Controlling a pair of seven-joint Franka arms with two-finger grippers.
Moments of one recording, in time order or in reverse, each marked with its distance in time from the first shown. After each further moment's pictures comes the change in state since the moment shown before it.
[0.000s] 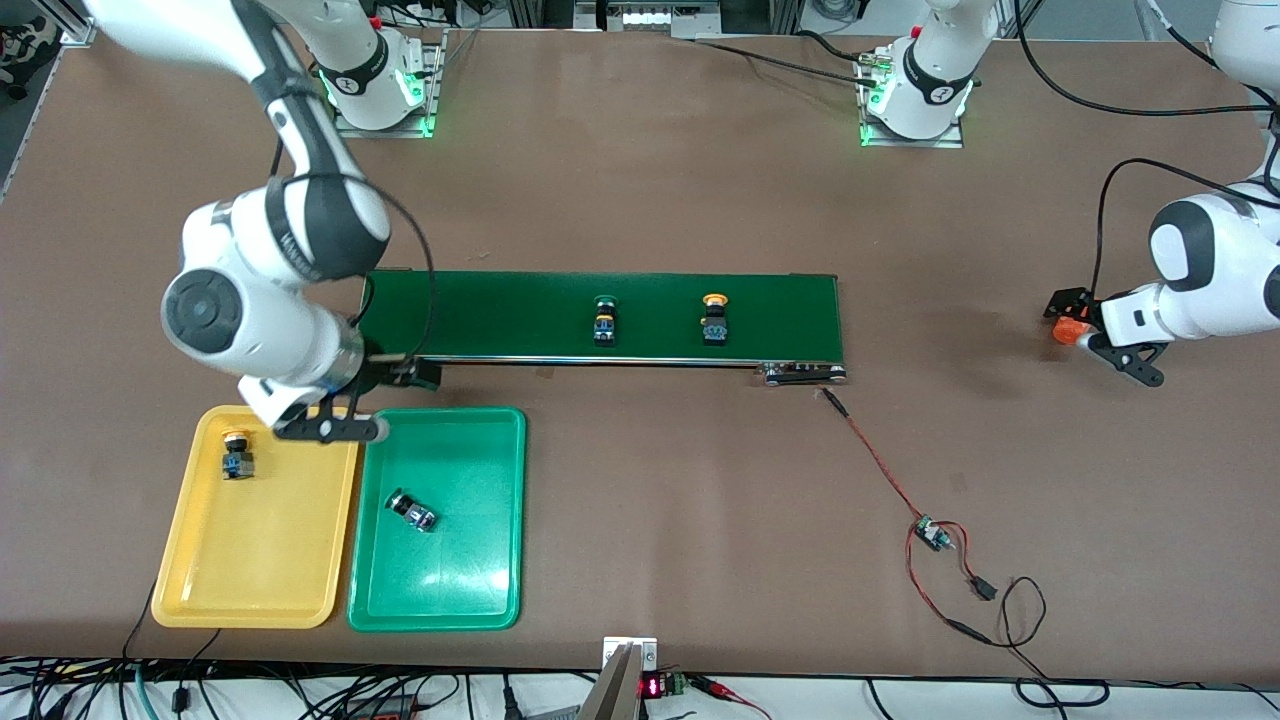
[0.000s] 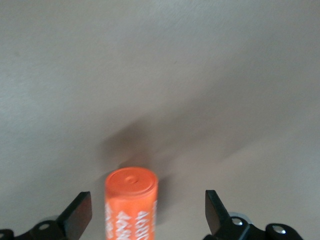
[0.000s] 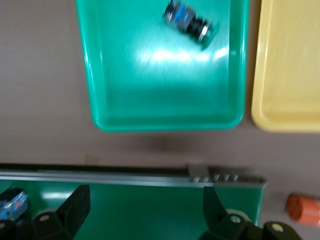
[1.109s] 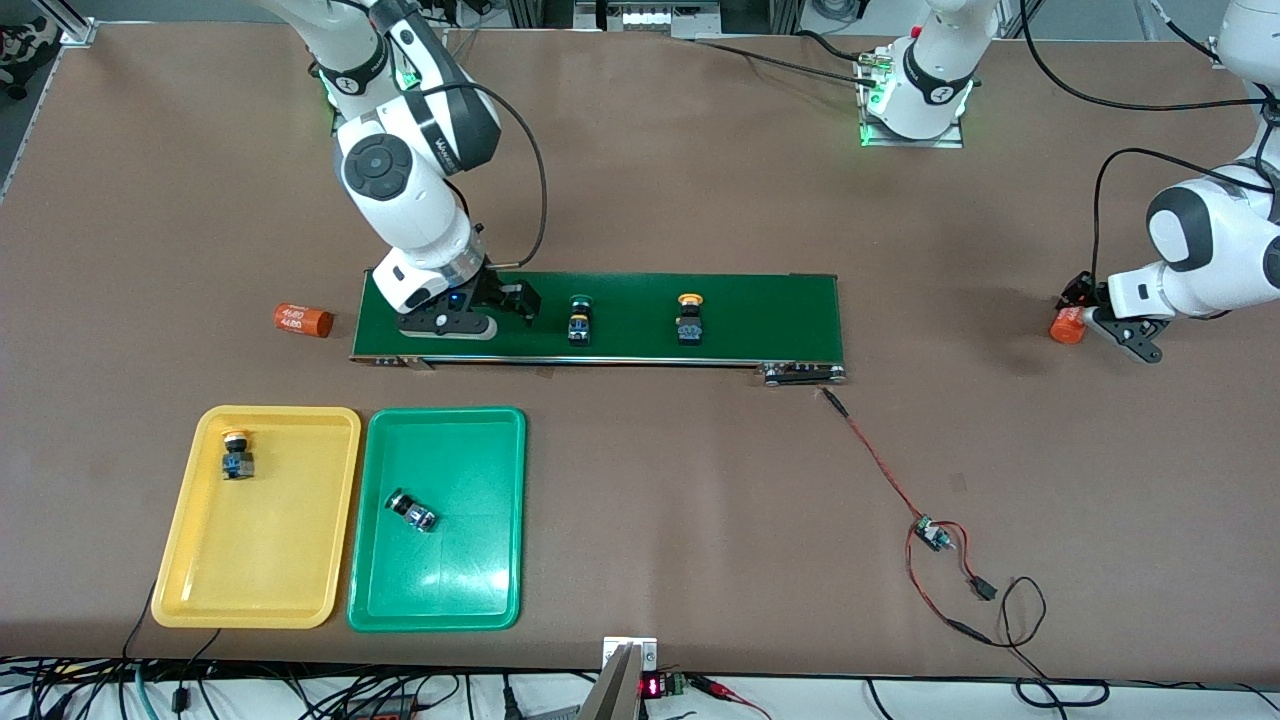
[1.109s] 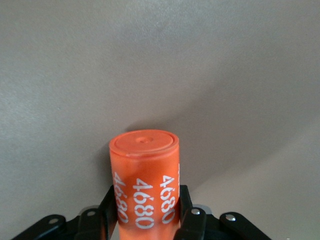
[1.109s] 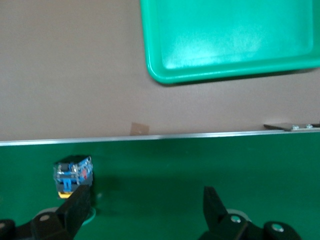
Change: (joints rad) left arm 0.053 0.010 0.028 -0.099 0.002 0.141 0.163; right arm 0.204 -0.184 0.011 -0.480 -0.038 0.480 0.246
